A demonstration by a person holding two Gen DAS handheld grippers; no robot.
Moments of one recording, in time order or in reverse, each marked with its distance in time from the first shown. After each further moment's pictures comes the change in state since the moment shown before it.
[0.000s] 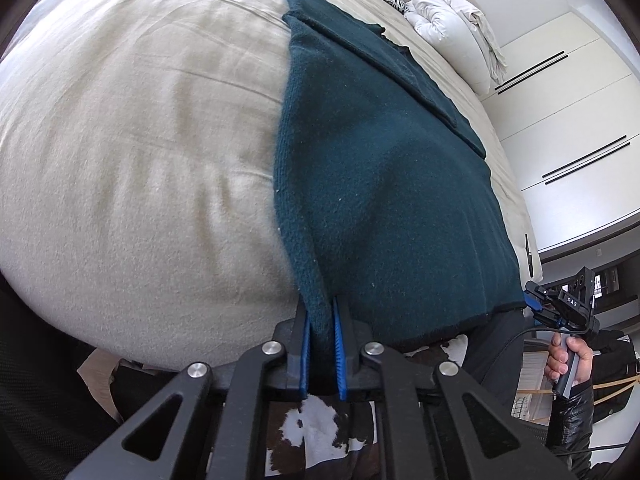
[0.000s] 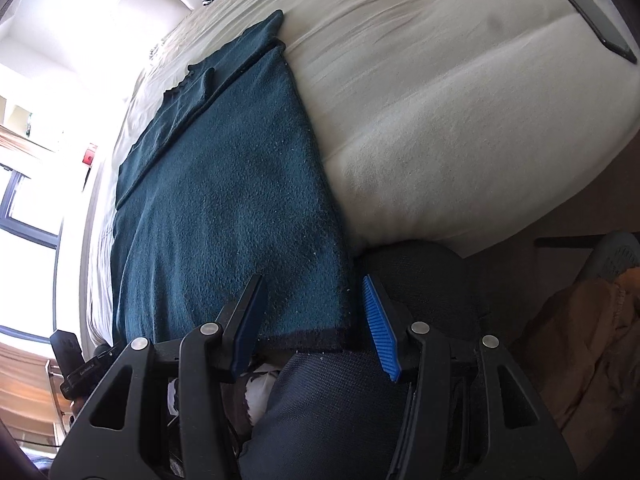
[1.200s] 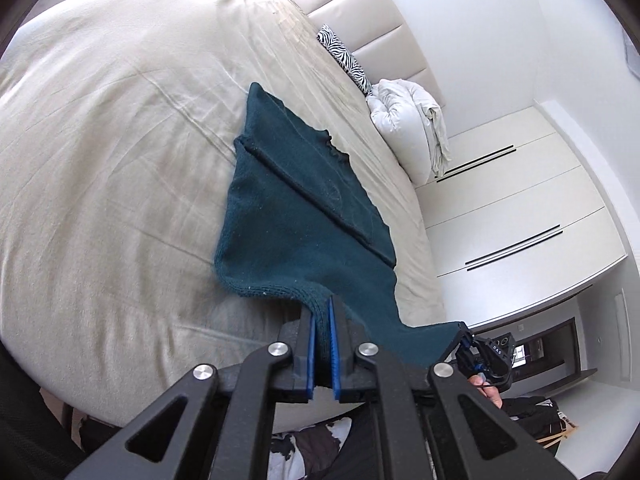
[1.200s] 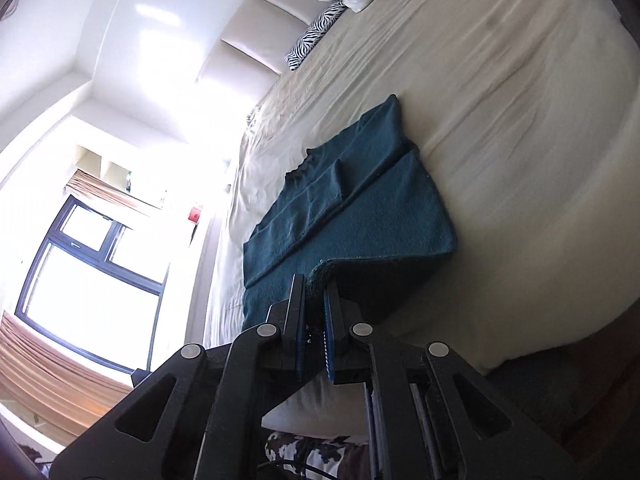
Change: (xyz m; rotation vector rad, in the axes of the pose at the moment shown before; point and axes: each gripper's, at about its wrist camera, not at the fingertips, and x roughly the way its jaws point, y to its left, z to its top) left arm -0.077 -0.004 0.079 -0.169 -0.239 -0.320; right arm -0.049 0.053 0.081 0.042 -0.225 0.437
